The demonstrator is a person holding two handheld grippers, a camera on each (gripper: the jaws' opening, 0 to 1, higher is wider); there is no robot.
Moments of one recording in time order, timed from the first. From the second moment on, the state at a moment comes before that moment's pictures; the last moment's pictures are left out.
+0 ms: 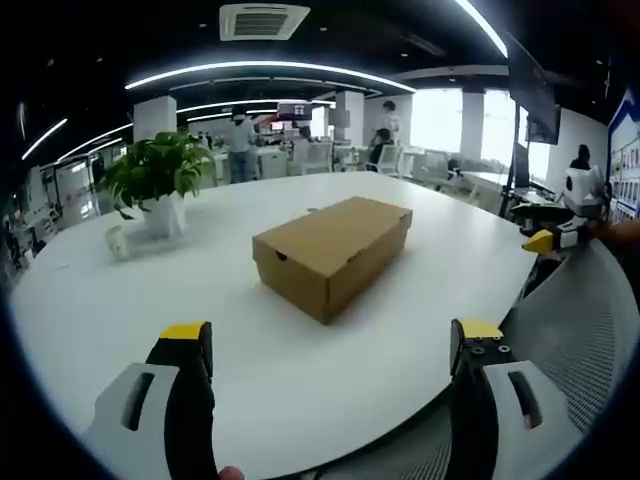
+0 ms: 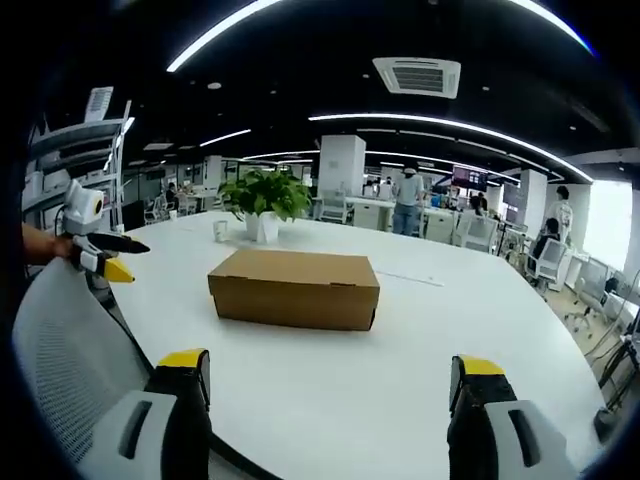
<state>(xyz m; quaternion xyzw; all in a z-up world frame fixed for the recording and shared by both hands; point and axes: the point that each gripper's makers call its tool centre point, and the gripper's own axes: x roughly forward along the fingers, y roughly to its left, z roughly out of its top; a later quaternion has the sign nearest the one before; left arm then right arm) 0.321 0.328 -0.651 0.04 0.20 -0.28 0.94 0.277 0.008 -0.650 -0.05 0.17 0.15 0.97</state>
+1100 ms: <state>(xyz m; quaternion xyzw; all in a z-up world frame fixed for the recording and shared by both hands) 0.322 0.332 -0.653 0.03 0.20 -0.28 0.94 0.277 0.007 -0.648 -0.05 0.18 0.14 0.97</state>
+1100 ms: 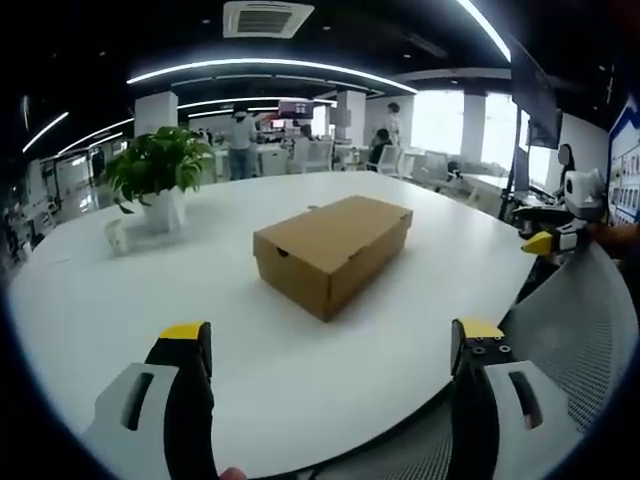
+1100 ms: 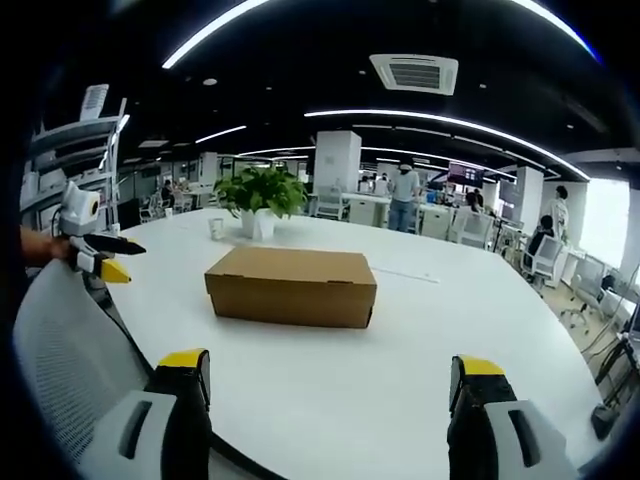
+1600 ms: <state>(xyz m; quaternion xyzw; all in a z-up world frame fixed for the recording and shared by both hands) 0.323 0.332 -0.652 0.03 0.21 -0.28 0.93 0.274 0.000 -0.637 -0.04 0.19 0.15 0.97</state>
